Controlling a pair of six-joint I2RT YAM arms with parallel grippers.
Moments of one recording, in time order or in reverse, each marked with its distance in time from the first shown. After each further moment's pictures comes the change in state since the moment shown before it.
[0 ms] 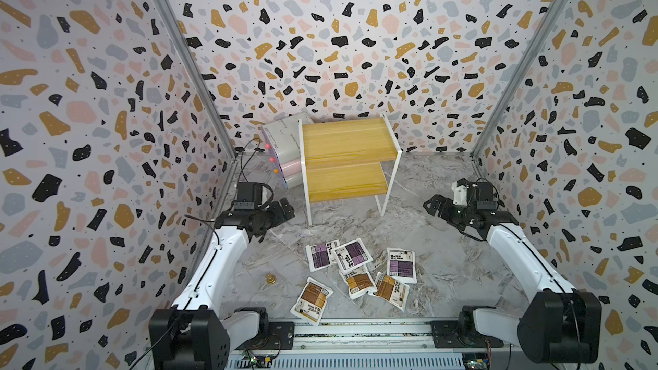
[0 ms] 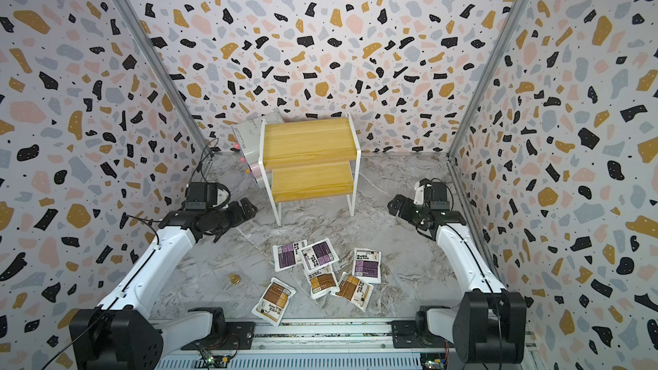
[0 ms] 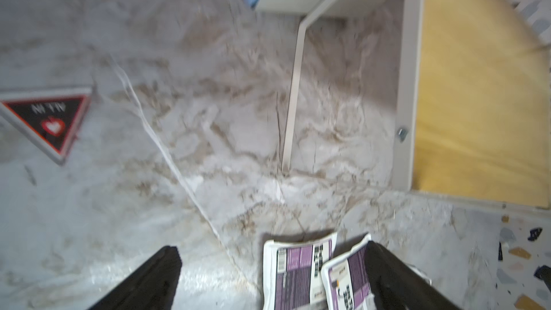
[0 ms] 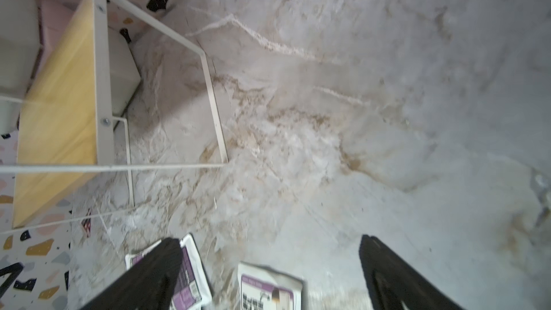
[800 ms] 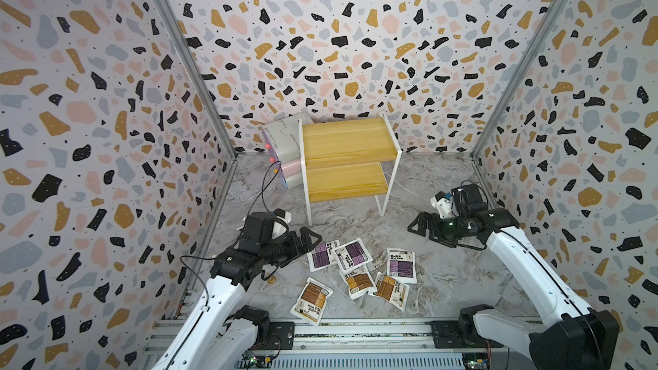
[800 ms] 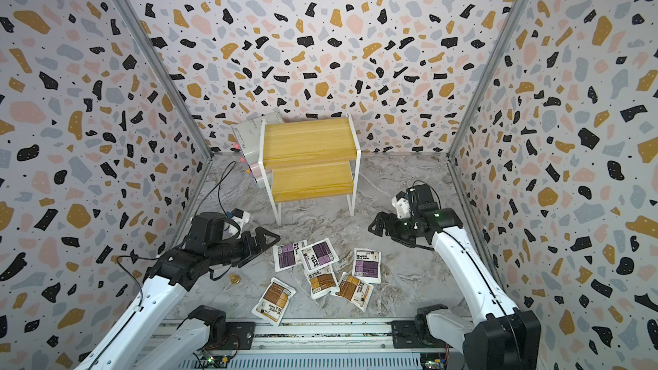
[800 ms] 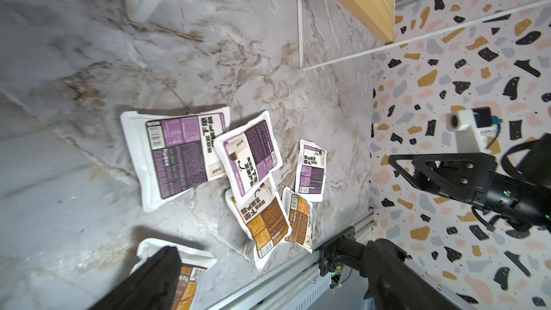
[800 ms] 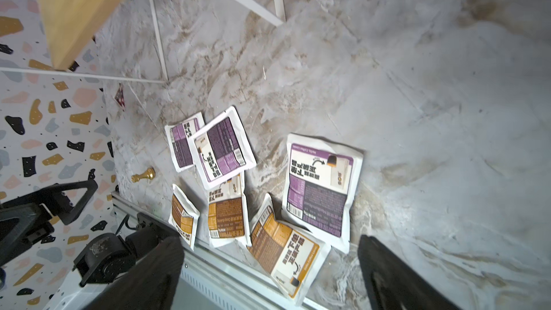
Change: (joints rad) left arm -0.241 -0.385 -0.223 0.016 0.310 -0.222; right arm 0.206 -0.043 0.092 -0.403 -0.142 -0.026
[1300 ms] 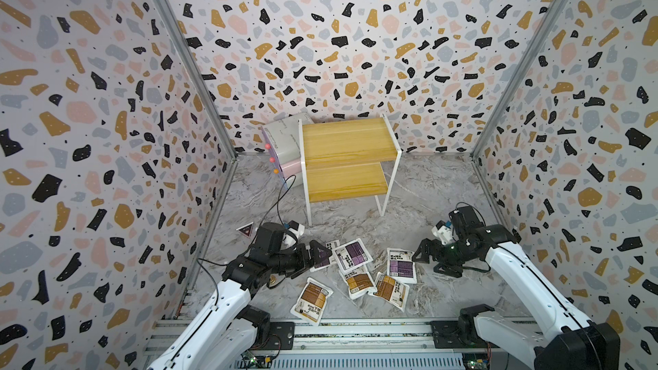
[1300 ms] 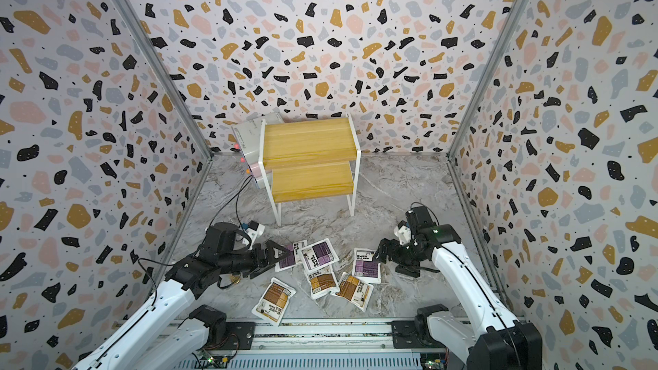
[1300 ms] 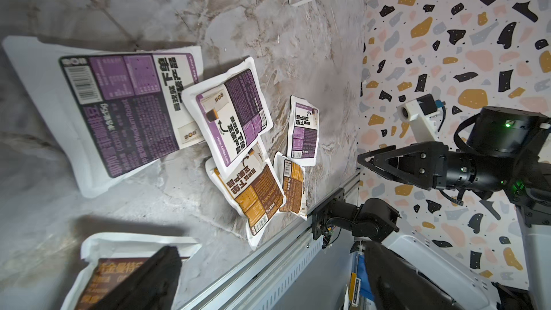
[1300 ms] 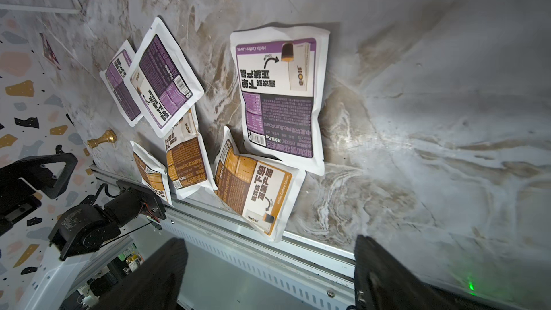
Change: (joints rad) left arm -0.083 -0.022 -0.175 0.148 0.110 -0.052; right arm 0.000 -0.101 -0.208 -0.115 -0.023 0.030
